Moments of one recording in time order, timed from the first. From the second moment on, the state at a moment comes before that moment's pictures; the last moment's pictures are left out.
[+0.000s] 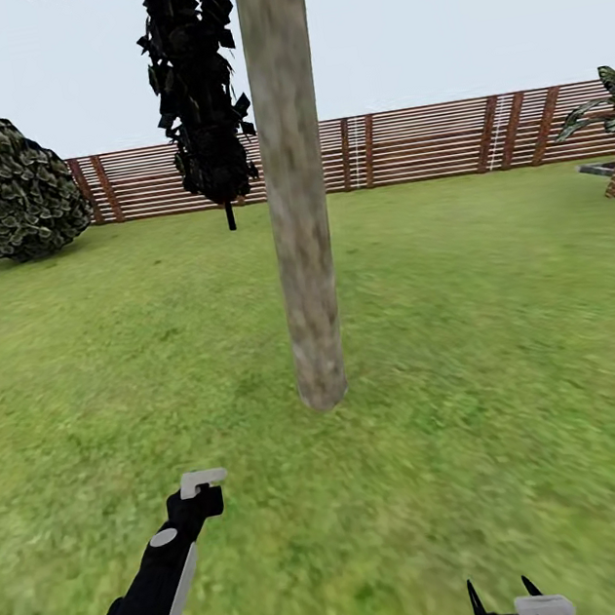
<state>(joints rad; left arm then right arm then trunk) -0.47 0.03 0.07 -0.87 -0.04 0.17 0.01 -0.29 -0.03 -0.08 -0.14 0.00 -0.92 0.01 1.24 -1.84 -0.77</state>
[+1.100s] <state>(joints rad) -0.47 0.03 0.07 -0.87 -0.04 0.16 0.01 -0.29 -0.02 -0.08 -0.14 0.00 -0.92 0.01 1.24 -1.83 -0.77</state>
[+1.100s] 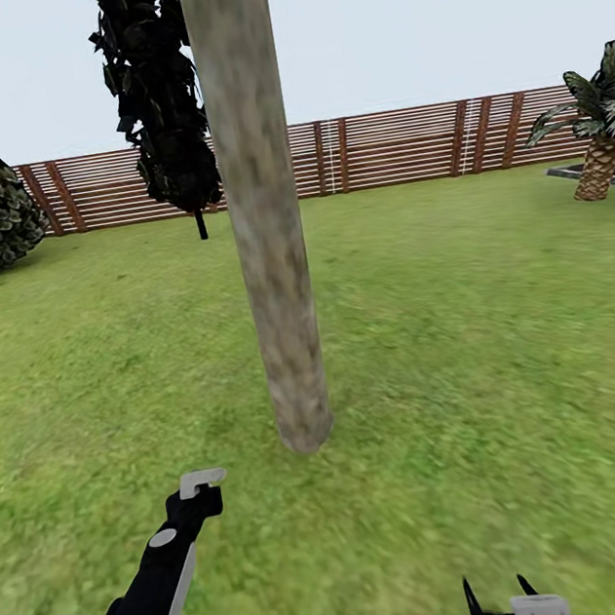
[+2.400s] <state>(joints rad) -0.45 0.20 -0.03 -0.87 -0.43 0.12 -0.81 -0.50 0.02 0.49 -0.92 0.02 -0.08 0.58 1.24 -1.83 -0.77</state>
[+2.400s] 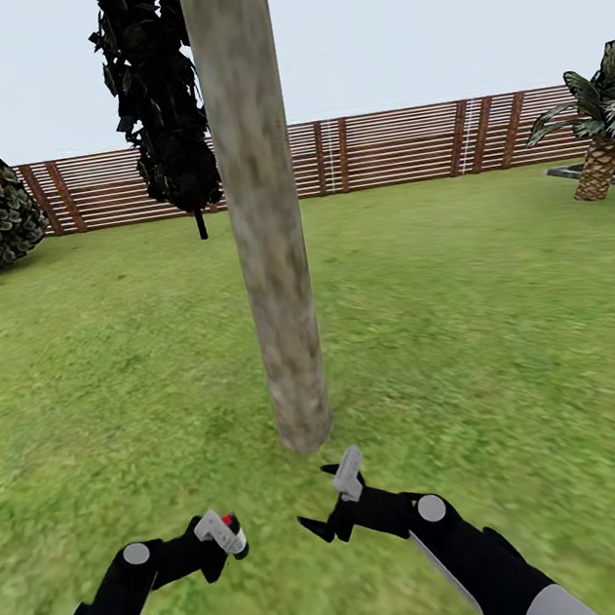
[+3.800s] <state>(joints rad) -0.46 0.03 -0.03 -0.87 -0.79 0.12 -1.05 -0.50 -0.03 0.49 -0.91 0.34 -0.08 0.75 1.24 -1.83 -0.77</state>
